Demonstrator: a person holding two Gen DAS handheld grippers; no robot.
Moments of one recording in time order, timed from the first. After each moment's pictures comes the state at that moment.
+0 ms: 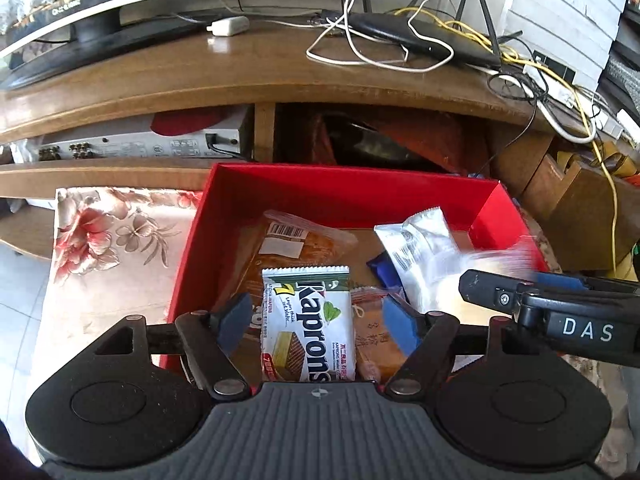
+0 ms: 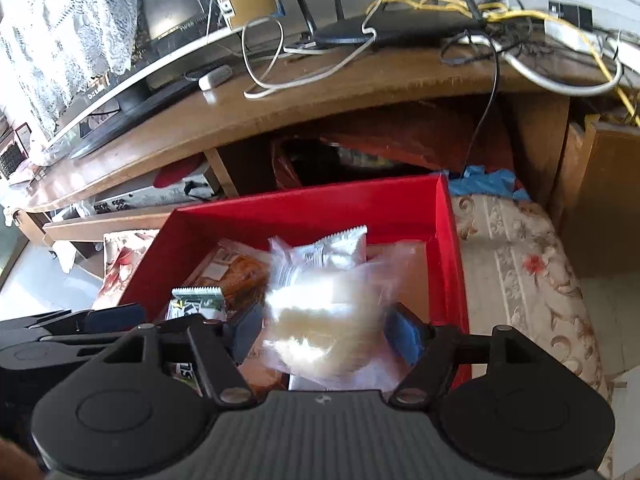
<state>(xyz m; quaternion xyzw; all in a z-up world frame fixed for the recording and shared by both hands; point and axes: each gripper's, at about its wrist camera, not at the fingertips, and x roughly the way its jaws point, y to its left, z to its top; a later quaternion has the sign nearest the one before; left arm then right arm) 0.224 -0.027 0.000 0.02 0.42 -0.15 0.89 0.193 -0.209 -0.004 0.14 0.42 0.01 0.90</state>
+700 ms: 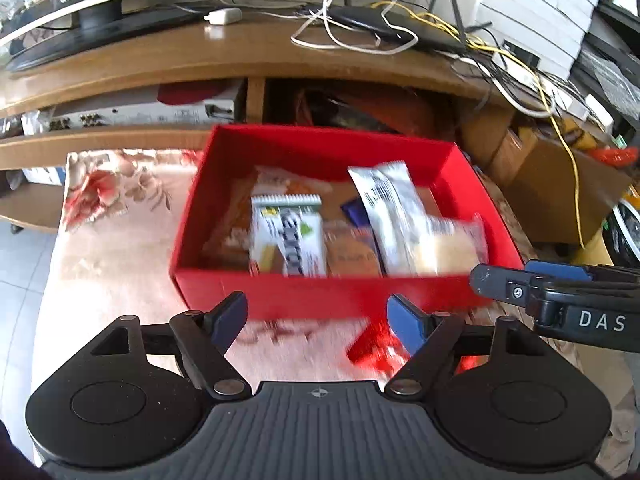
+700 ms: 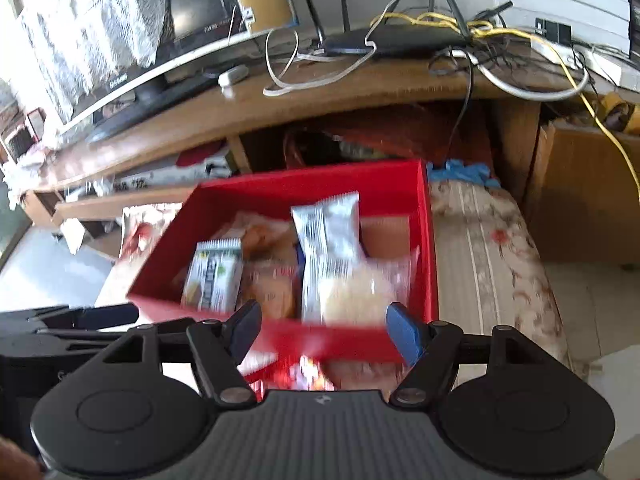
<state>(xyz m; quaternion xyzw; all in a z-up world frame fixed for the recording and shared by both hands) 0.159 -0.009 0.007 0.02 0.44 -0.18 0.88 0.124 -0.201 0.021 0.12 0.43 0.01 0.90</state>
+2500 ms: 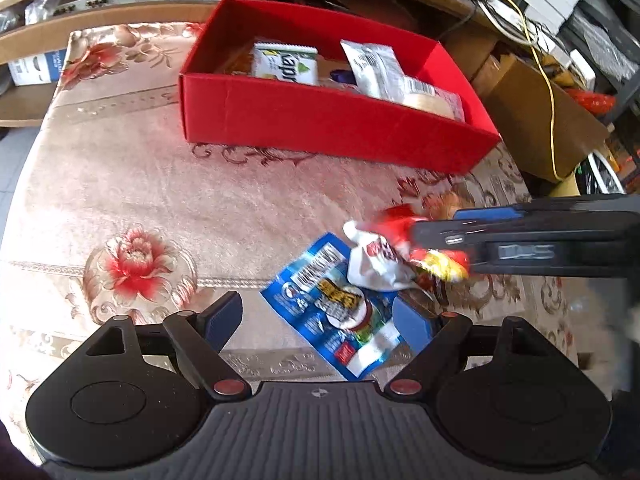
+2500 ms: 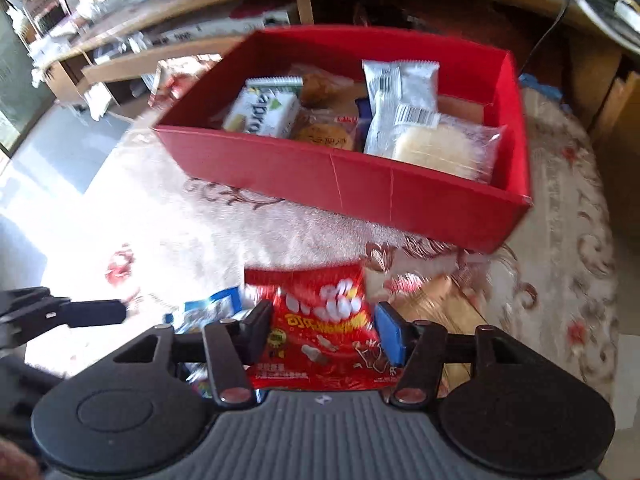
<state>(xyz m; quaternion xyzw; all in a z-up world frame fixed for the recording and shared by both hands) 0.091 0.024 -0.035 -0.01 0.53 -0.21 0.82 0.100 -0.158 -0.023 0.04 0.54 0.09 0.83</state>
